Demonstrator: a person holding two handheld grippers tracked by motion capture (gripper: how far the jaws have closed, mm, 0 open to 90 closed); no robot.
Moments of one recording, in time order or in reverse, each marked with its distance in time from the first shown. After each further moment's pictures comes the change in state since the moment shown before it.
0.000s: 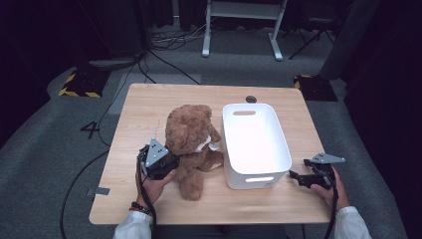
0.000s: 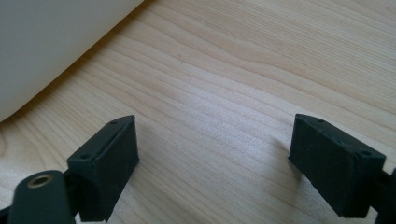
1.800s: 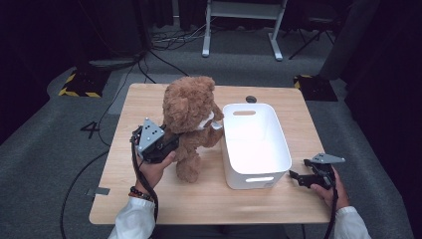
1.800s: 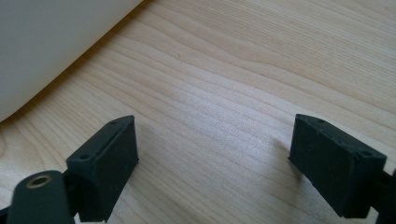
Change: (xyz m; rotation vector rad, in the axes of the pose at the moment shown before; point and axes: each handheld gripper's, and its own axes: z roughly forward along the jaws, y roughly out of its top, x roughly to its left) left arm 0.001 0.067 -0.014 -0.134 0.030 0.024; right arm 0.000 0.000 0.000 0.000 -0.003 0.003
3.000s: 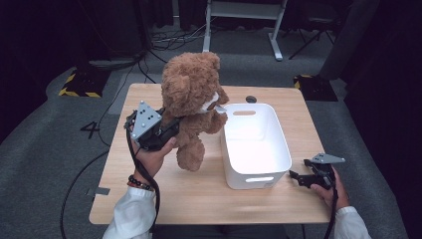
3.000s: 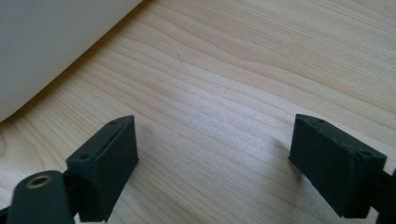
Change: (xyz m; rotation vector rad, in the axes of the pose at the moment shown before) left arm -0.003 0.055 -0.010 -0.099 -0.001 0.016; right arm 0.000 0.000 0.000 0.000 -0.002 0.002
